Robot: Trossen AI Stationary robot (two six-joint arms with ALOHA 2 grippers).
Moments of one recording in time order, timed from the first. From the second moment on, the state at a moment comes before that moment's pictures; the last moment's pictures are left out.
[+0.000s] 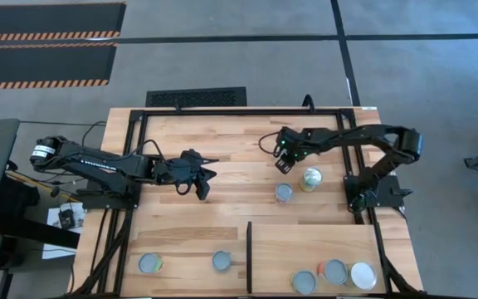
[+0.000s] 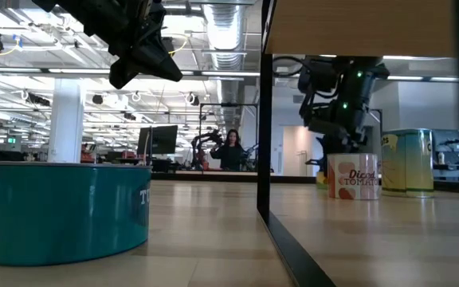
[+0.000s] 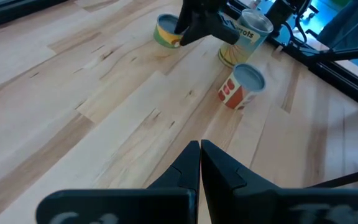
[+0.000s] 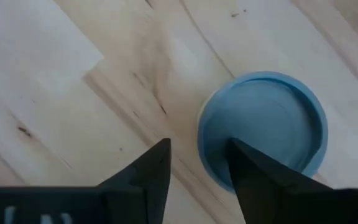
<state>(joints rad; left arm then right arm) -0.10 1.17 0.74 -0.17 -0.32 -0.62 -0.41 1.57 0.82 -0.47 0.09 0.33</state>
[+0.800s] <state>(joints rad) -0.10 1.17 0.74 -0.16 -0.33 -0.58 -0.27 1.34 1.05 -0.78 0.01 0.37</state>
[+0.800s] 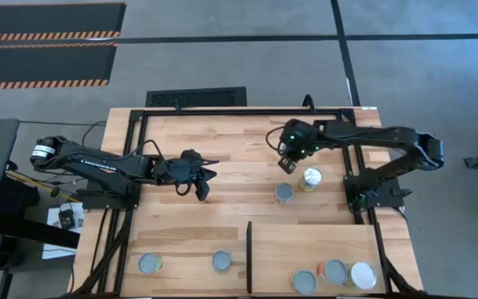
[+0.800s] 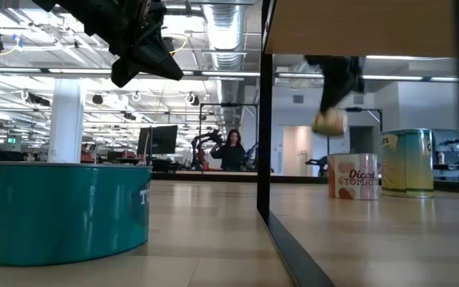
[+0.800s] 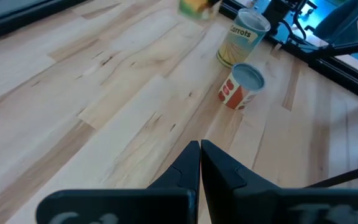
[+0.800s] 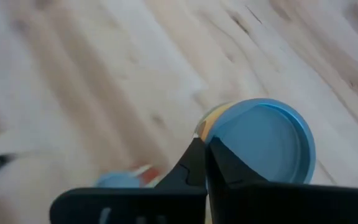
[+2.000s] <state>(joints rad) -0.10 1.17 0.74 -0.23 -0.08 -0.51 0.70 2.14 2.35 -1.36 0.05 0.56</state>
